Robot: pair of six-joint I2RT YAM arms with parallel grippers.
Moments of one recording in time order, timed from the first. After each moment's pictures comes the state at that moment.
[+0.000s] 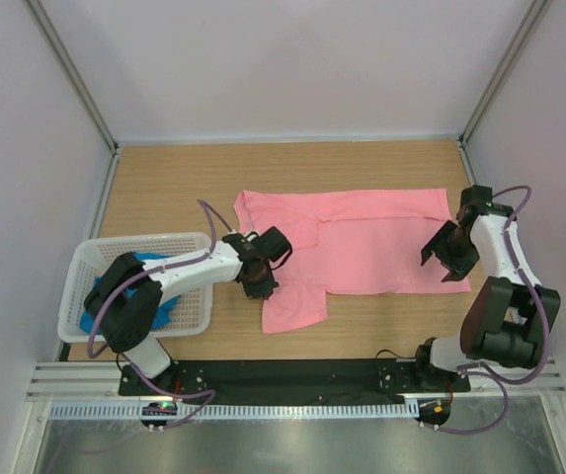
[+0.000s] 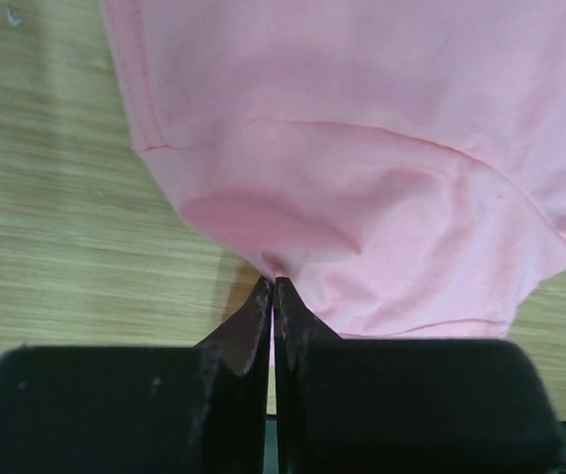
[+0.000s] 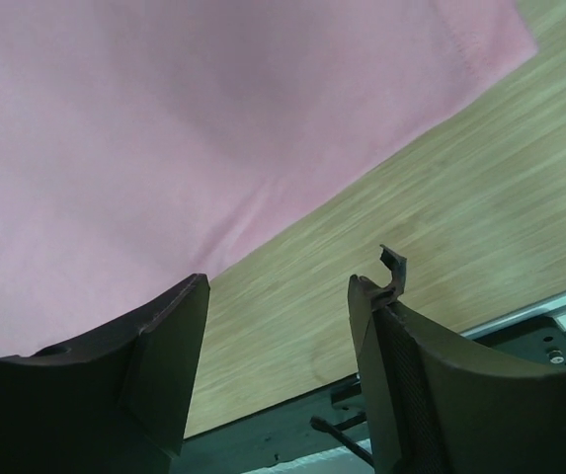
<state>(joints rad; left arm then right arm) -0.86 1.63 1.04 -0.75 -0.17 -1.14 -0.25 1.40 1.05 -1.01 0.01 0.51</state>
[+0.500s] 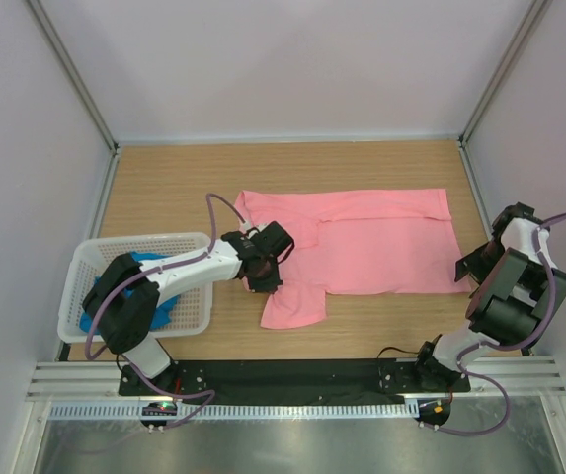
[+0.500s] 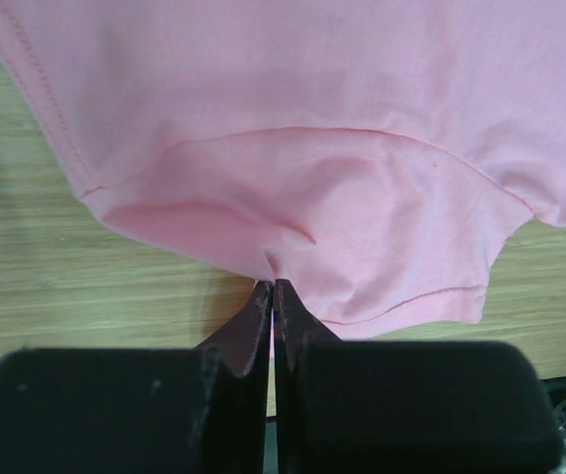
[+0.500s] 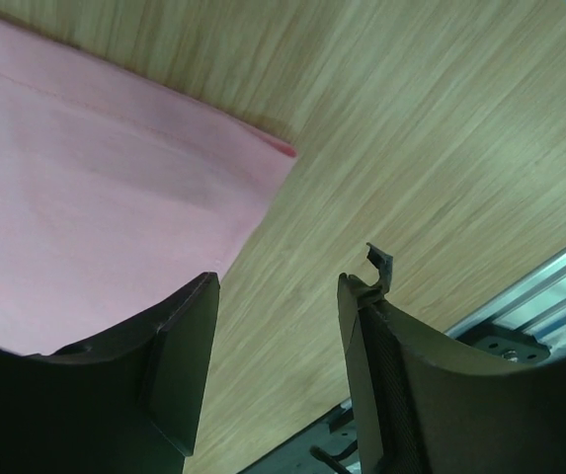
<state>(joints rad) -0.86 1.62 1.07 -0.68 -0.13 -0.94 -0.58 1.57 1.05 -0.97 0.10 0.50</state>
